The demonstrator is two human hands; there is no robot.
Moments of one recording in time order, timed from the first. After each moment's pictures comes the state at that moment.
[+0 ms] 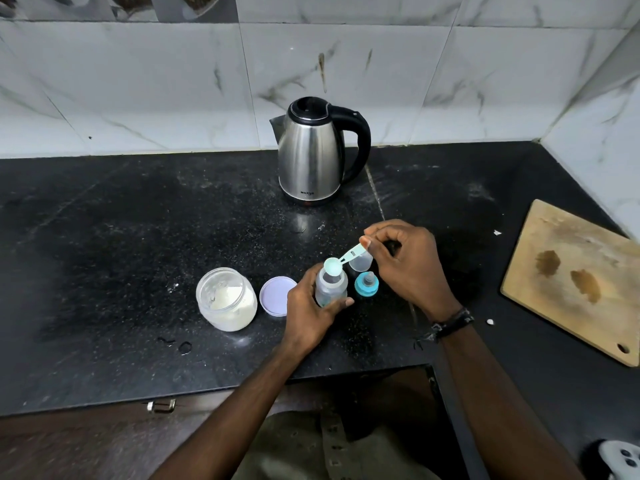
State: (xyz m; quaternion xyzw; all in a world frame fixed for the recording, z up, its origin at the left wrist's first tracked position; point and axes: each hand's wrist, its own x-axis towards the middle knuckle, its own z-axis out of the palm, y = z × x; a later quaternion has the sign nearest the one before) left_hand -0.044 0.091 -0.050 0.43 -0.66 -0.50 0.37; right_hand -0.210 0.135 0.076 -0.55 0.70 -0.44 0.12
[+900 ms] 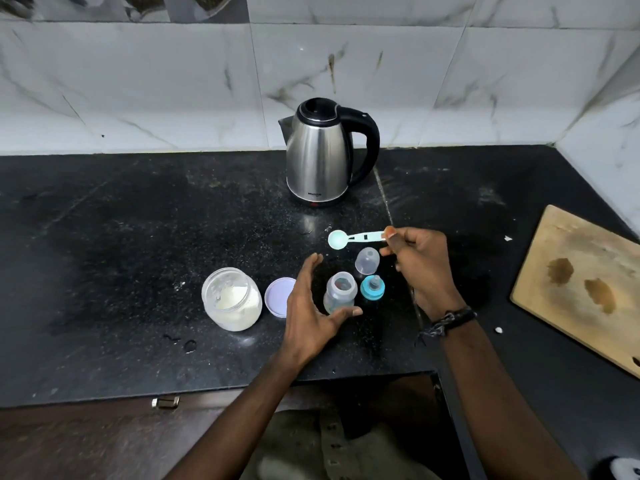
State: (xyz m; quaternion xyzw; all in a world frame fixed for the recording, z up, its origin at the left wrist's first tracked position) left_hand -0.034 0.100 -0.034 0.42 -0.68 -0.46 0.39; right_hand -0.213 0.120 0.069 -0.31 0.74 -0.53 0.29
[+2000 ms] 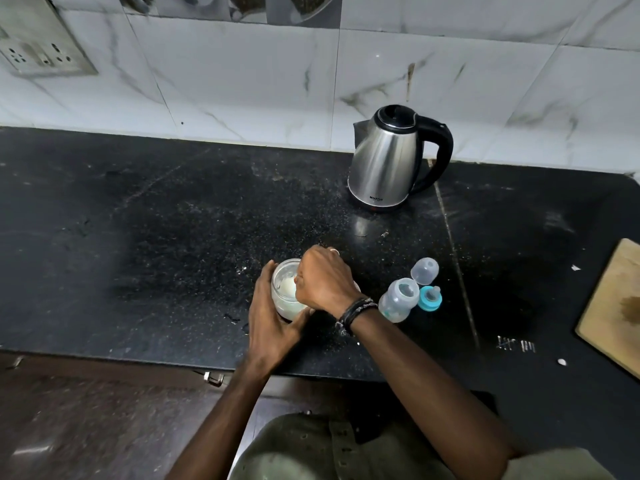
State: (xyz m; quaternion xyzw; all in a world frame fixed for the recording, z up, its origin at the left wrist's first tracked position) left_hand 0.109 0.077 -0.040 0.54 -0.63 -0.37 0.41; right_hand -0.016 0.051 0.060 -0.67 0.71 -0.09 0.18
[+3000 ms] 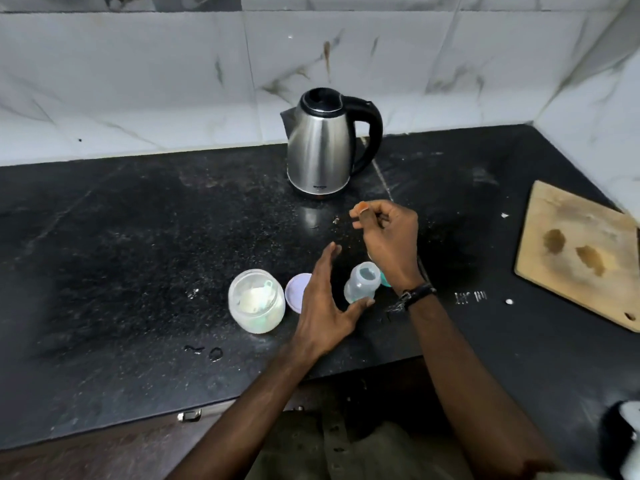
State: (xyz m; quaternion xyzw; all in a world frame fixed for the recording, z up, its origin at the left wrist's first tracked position) left_hand -0.002 0.081 -0.021 0.34 -0.73 -0.49 0.33; right_hand -0.142 0.072 0.059 -0.36 0.70 -0.59 0.15
